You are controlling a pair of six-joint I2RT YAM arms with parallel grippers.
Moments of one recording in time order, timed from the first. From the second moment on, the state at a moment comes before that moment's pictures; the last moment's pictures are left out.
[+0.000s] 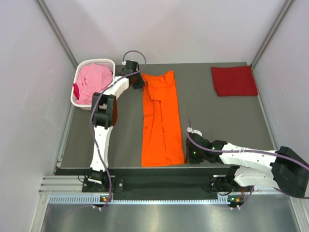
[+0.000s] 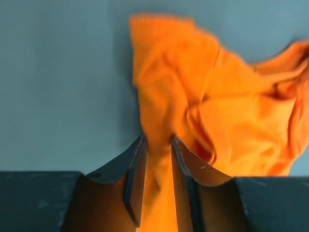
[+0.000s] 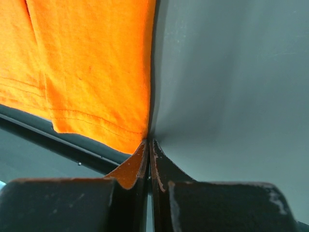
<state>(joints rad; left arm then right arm) -0.23 2.44 2.05 -0.42 0.07 -0.60 0.97 1.13 0.45 -0.37 0.03 0.85</state>
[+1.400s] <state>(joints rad) -0.32 1.61 1.44 -0.48 0.13 -0.51 0.86 1.26 0.87 -0.50 0.07 0.77</state>
